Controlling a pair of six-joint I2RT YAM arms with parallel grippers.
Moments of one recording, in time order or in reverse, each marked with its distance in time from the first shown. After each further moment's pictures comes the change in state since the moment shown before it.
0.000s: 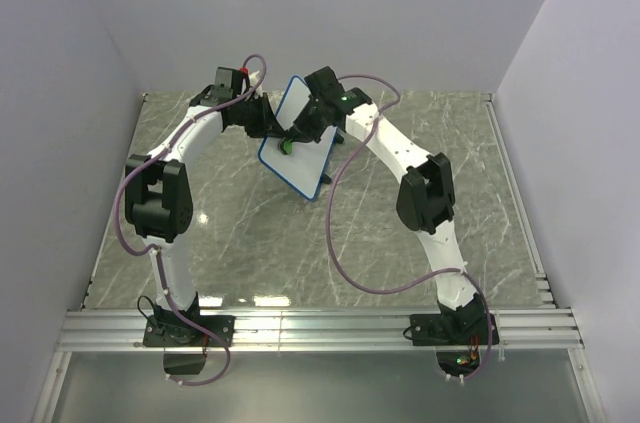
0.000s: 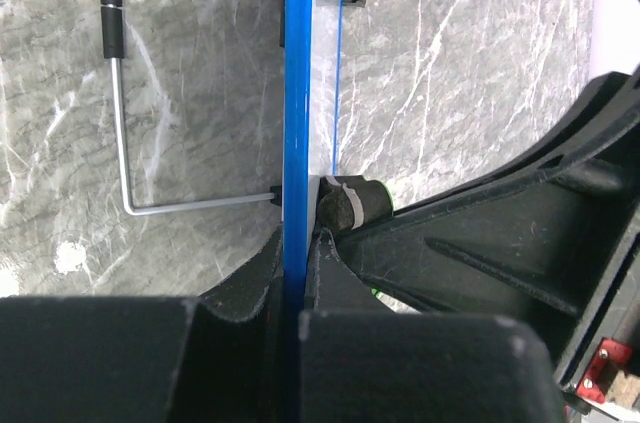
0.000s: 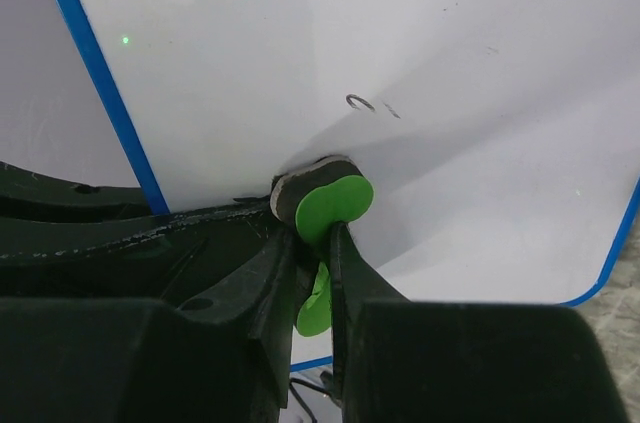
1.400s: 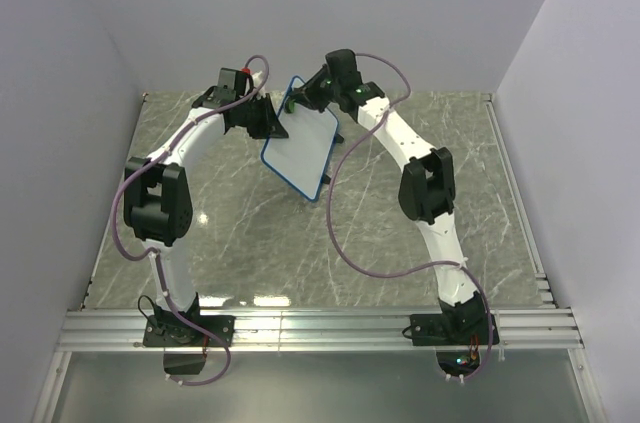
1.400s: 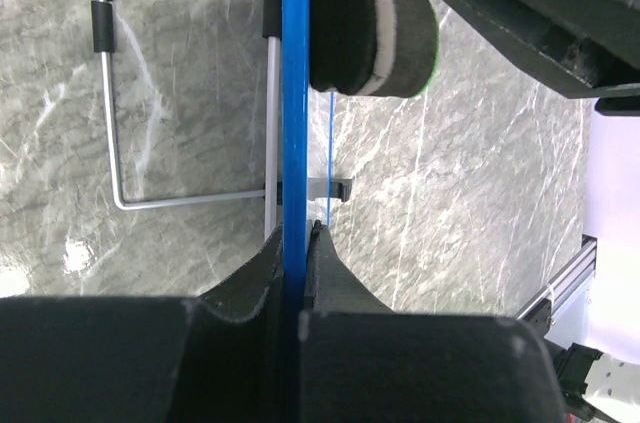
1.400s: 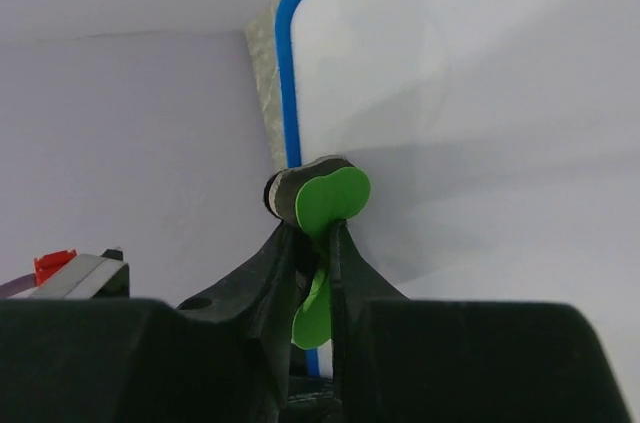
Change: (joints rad) left arm -0.023 -0.032 -0.026 0.013 -0.041 -0.016; right arm -0.113 0.100 0.095 0.356 -0.059 0.050
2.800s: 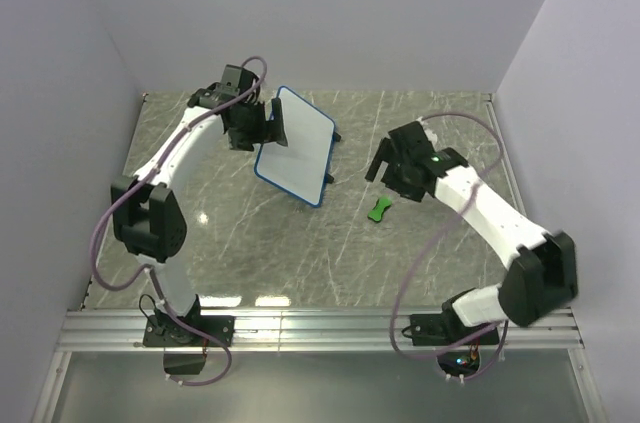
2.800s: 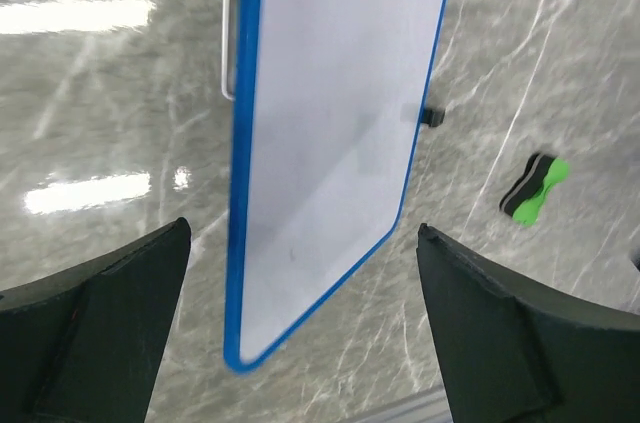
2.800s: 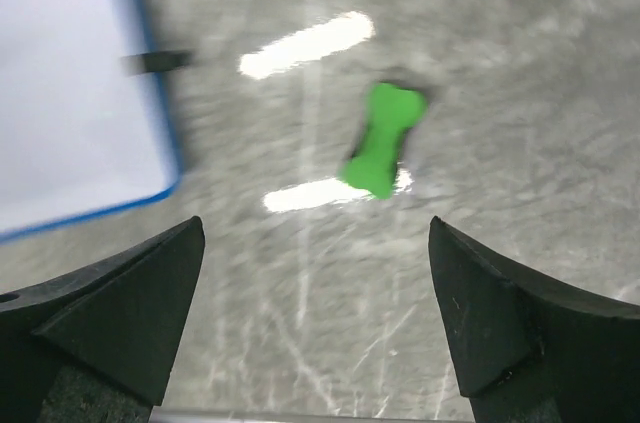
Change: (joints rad) left arm -0.069 -0.116 0.051 -0.322 -0.318 0.003; right arm -0.052 -0.971 -1.210 -0.284 0.389 -0.379
